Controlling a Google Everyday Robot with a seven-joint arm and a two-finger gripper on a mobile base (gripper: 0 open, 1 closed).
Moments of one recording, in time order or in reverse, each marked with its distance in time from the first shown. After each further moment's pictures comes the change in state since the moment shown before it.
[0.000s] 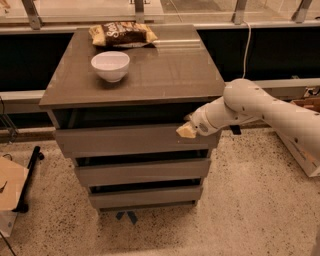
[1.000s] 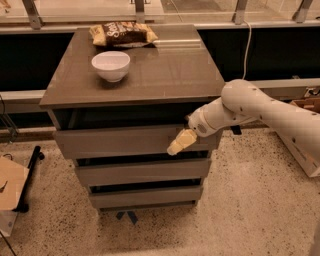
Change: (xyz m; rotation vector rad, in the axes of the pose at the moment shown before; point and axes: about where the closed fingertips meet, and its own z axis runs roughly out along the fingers) arm -0.001 0.000 -0.001 0.000 0.000 0.000
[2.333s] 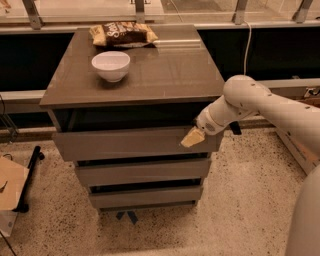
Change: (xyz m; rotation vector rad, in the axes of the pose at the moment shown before) arm 0.042 -0.025 0.000 -0.008 0.161 -0.044
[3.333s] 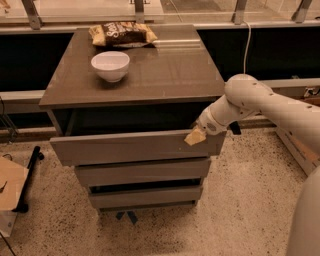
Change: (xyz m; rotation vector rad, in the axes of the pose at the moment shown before) arm -0.003 0.000 -0.005 0.000 0.000 0.000
